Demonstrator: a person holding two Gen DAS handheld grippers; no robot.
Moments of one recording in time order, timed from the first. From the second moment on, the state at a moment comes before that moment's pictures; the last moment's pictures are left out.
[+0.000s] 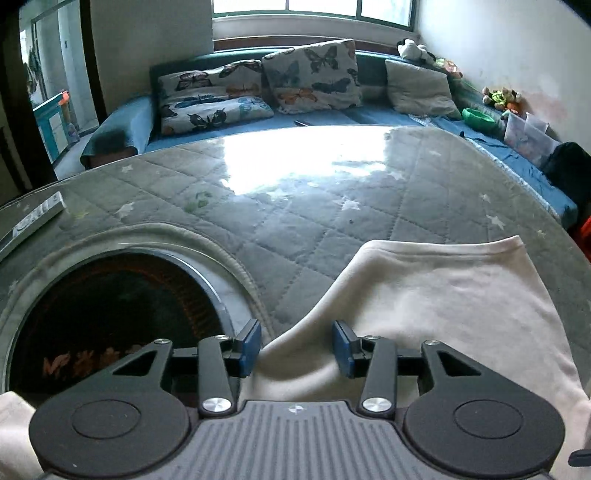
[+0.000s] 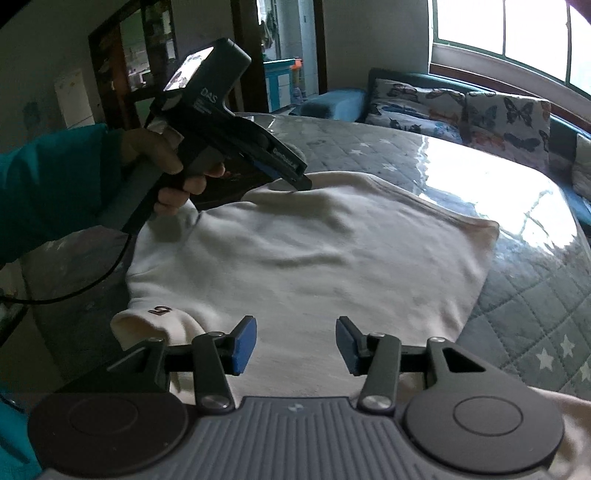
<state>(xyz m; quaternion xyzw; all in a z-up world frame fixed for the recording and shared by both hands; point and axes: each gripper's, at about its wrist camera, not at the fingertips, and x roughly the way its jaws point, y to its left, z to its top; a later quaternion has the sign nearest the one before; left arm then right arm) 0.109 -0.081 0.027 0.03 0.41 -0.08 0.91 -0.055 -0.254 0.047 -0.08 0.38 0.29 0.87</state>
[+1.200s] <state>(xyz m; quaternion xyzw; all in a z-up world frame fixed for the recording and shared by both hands) 0.035 -0.133 0.036 0.07 0.39 -0.24 0.89 -0.022 -0.301 0.065 -0.01 0.35 0.19 0.92</state>
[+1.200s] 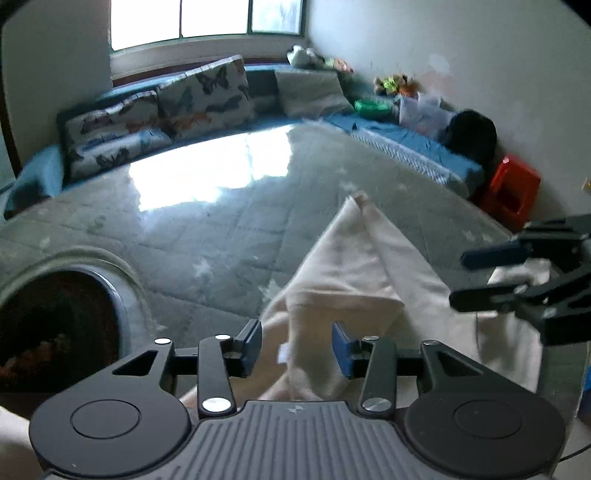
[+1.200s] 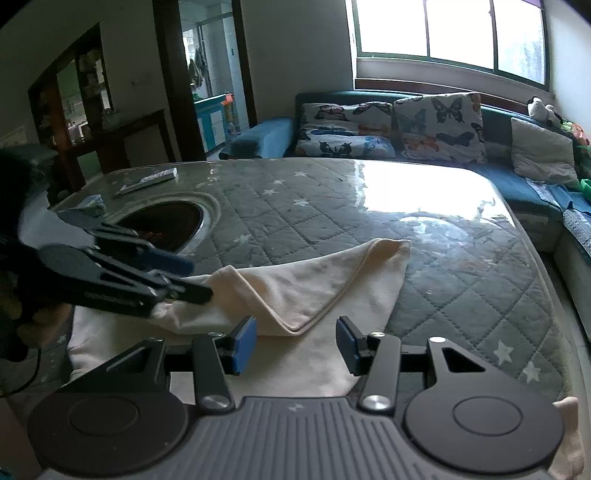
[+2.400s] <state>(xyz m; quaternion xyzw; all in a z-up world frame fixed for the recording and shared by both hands) 0.172 -0.054 0.019 0.03 0.39 -0.06 0.92 0.128 -0.313 0.014 -0.01 0.38 0.10 0.92</state>
